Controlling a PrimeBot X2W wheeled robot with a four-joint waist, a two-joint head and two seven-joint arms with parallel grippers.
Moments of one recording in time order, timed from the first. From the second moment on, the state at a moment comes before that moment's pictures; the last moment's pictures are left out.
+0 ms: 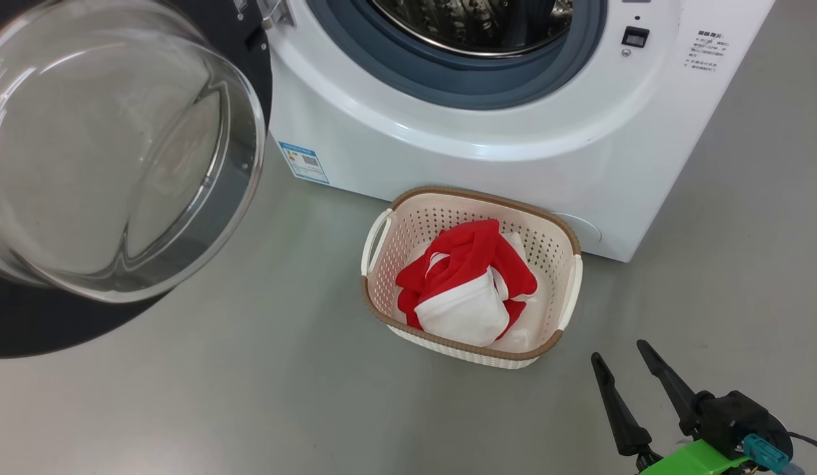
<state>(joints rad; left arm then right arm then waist) -0.94 0.63 0.28 1.09 -0.98 -0.13 0.41 0.03 -0.12 0.12 0.23 0.31 0.12 -0.26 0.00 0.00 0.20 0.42</state>
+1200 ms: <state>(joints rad) -0.55 0.67 0.06 0.45 -1.33 -0.12 0.76 0.06 -0.09 0.12 0.23 0.31 0.12 -0.26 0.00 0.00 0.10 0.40</state>
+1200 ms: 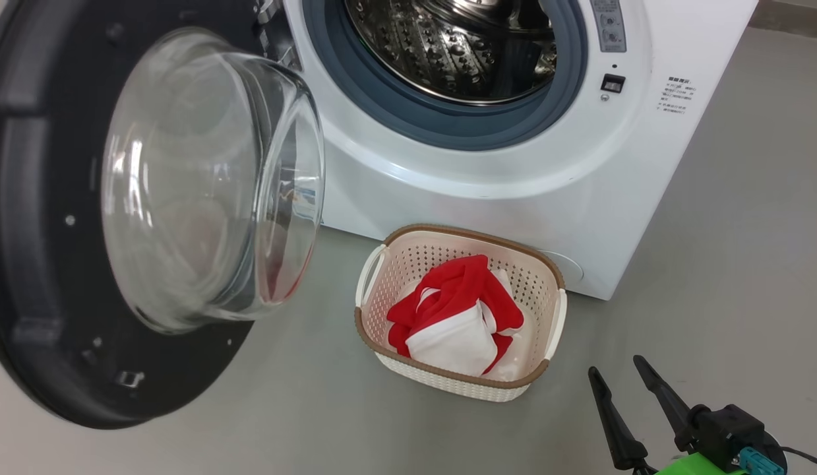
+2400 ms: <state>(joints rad) -0.49 0.66 -0.31 0.04 -1.41 -0.12 0.49 0.06 -0.09 0.10 0.23 0.31 0.12 -0.26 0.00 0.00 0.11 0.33</state>
